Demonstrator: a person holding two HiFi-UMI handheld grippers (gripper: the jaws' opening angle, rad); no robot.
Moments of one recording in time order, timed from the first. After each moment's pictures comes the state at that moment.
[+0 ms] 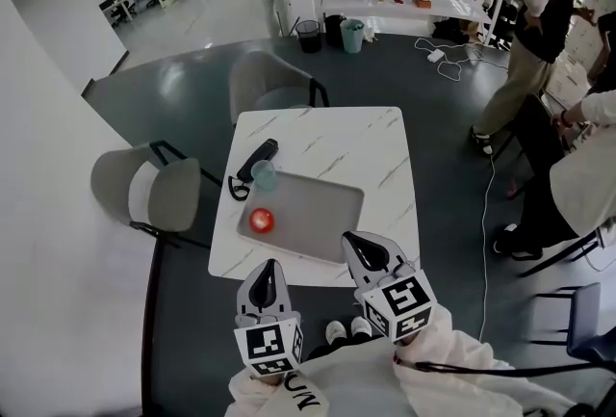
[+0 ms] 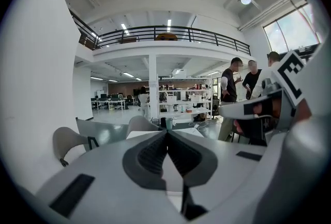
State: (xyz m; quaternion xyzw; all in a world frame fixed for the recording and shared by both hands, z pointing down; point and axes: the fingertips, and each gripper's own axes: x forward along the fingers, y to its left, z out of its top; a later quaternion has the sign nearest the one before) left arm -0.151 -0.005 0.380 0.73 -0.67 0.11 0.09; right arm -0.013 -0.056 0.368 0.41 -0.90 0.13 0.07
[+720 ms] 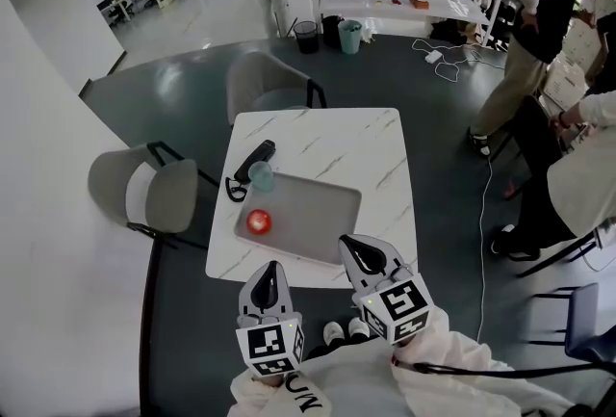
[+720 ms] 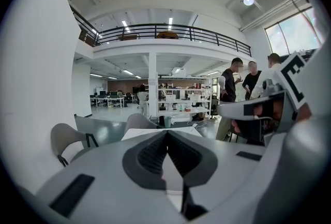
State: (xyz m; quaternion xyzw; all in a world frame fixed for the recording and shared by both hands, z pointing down) left arm -0.144 -0.007 0.386 0.73 -0.66 0.11 0.11; right arm -0.014 -0.053 0.367 0.40 -0.91 0.12 0.06
